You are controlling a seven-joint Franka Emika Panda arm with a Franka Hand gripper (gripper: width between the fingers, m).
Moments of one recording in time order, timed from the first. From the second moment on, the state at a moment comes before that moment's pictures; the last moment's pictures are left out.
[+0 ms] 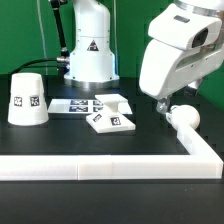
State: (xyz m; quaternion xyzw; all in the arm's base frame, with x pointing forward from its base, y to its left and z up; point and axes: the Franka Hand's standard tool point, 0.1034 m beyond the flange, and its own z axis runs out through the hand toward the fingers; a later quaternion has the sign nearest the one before) arm 0.589 0.113 0.092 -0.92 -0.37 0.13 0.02
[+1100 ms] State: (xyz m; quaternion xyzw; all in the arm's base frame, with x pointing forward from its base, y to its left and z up) arm 0.588 0.113 0.092 -0.92 -0.37 0.13 0.02
